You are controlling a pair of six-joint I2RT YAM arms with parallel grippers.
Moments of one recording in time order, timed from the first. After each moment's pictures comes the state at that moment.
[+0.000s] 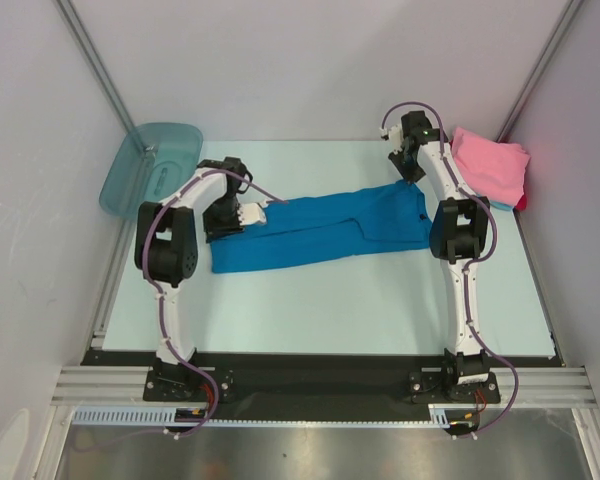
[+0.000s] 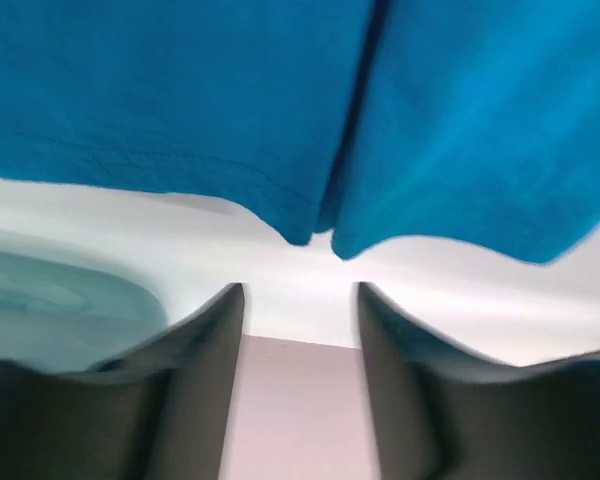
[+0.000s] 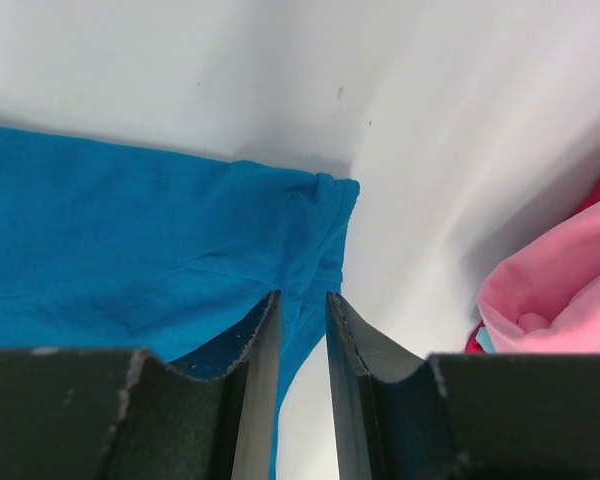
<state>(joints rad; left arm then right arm) -0.21 2.12 1.70 -1.16 -0.21 1.09 0.12 2.53 2.44 -0.97 0.11 -0.46</state>
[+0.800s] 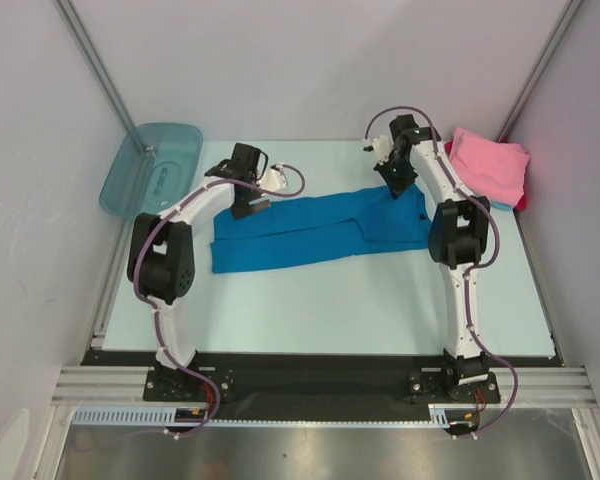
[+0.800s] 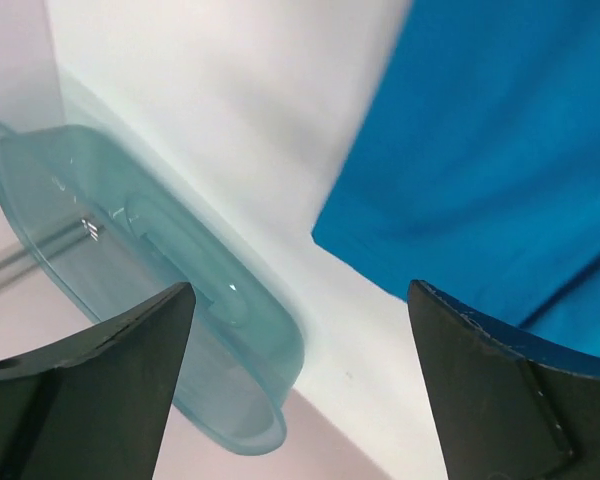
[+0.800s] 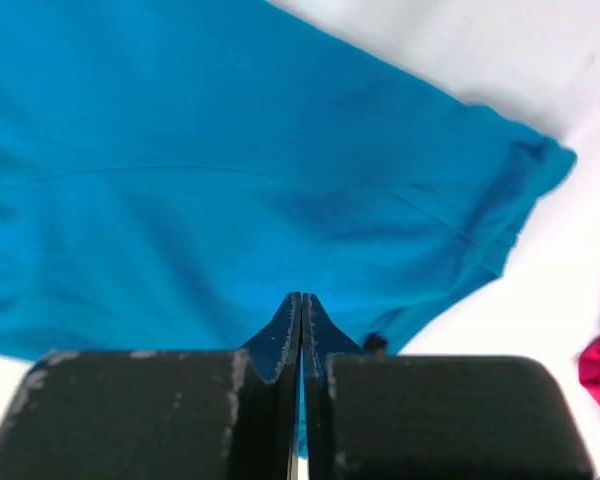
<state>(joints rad) -0.31 1.96 1.55 -0.58 -0.26 0.99 0.17 2.43 2.32 -1.13 -0.08 -0.51</state>
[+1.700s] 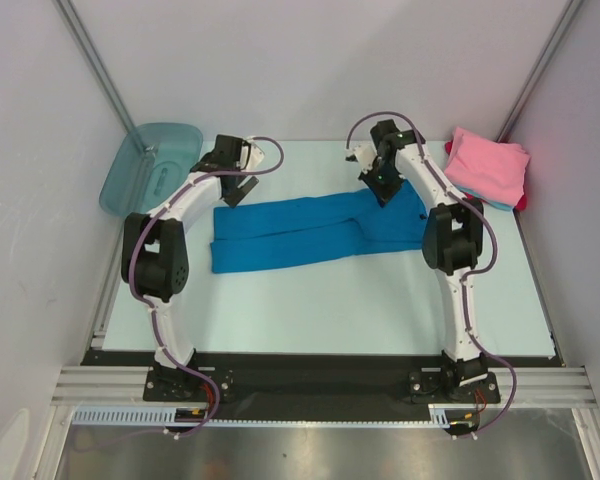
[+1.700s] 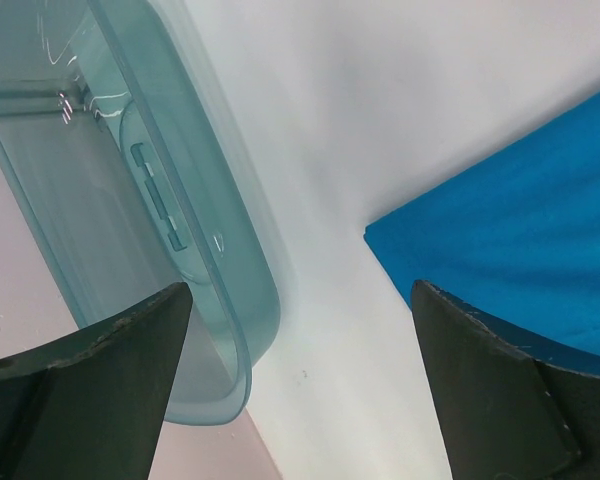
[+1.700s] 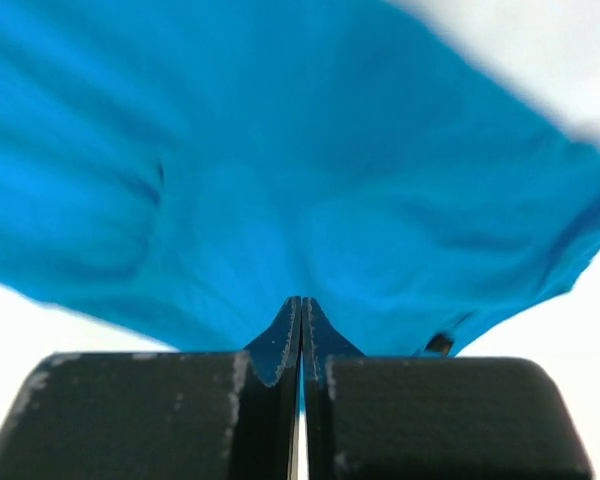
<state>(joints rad) -0.23 1.96 1.57 -0.45 -0.35 0.62 0.29 2.35 2.25 -1.15 -0.09 -0.51</state>
